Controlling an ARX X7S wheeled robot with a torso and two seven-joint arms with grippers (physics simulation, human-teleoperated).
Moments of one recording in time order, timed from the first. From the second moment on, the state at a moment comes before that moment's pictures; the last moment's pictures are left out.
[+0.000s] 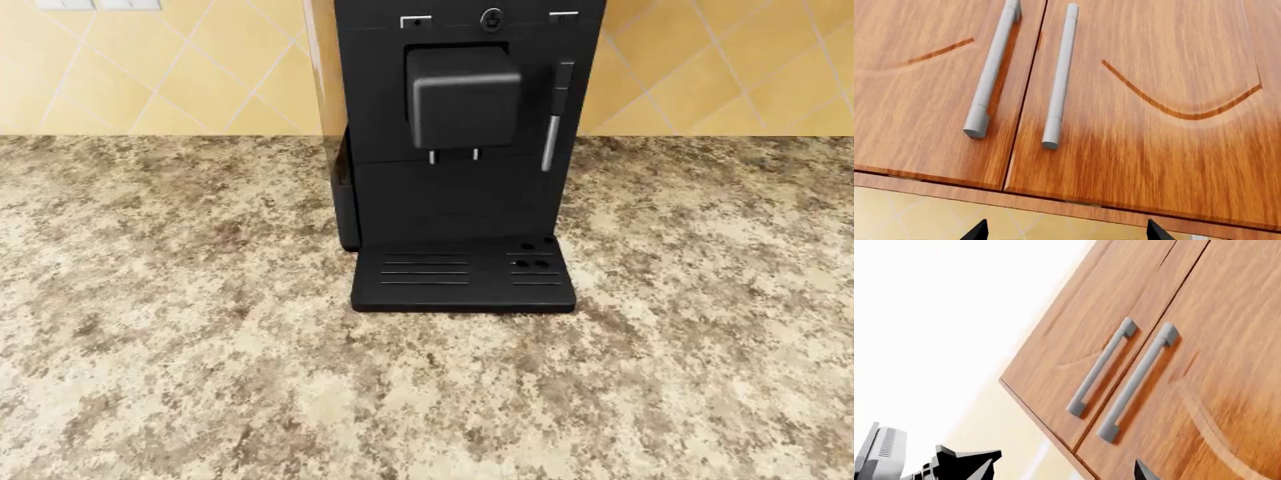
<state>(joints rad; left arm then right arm) -1.35 -0.73 -0.16 0.64 -1.55 -0.98 -0.91 2.26 0.32 -0.56 -0.01 1.51 0.95 0.20</state>
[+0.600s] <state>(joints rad) -1.31 -0.74 -0.17 0.68 -1.57 -0.96 -0.93 2.06 0.61 -0.45 -0.18 1.63 1.00 0.47</state>
